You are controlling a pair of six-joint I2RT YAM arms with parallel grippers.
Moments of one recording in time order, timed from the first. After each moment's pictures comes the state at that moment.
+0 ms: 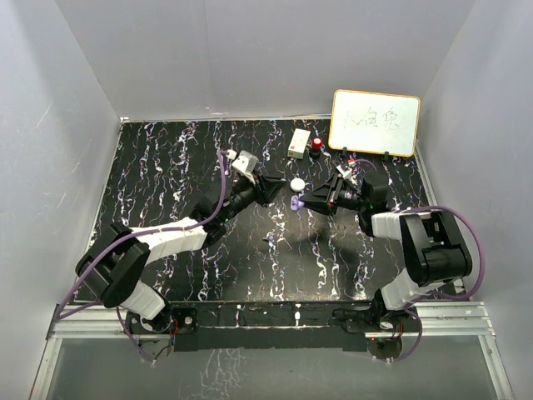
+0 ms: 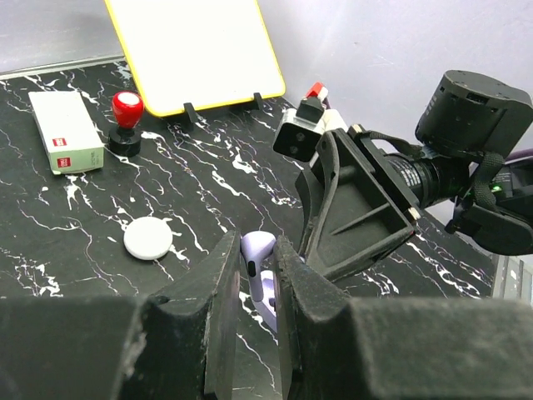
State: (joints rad) left arm -0.73 1.50 0.73 0.82 0.15 -0.36; right arm 0.11 1.57 0.55 0.77 -1.05 1.27
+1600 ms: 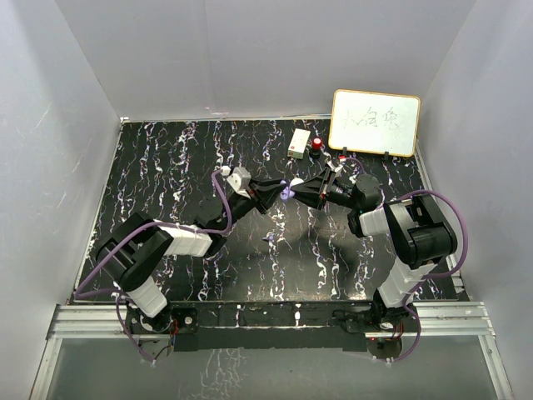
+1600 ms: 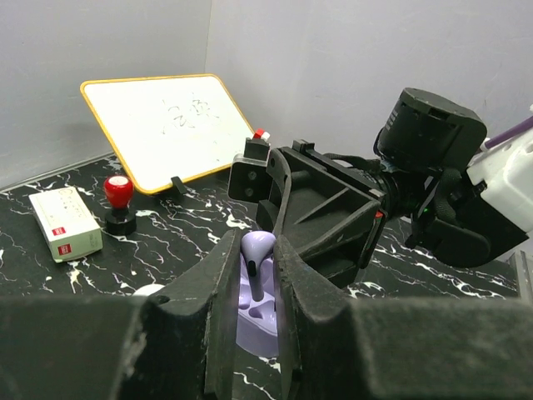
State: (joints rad) left arm -0.73 1.64 0.59 1.37 0.23 -0.26; right arm 0.20 1.74 0.57 1.28 -0.98 1.69
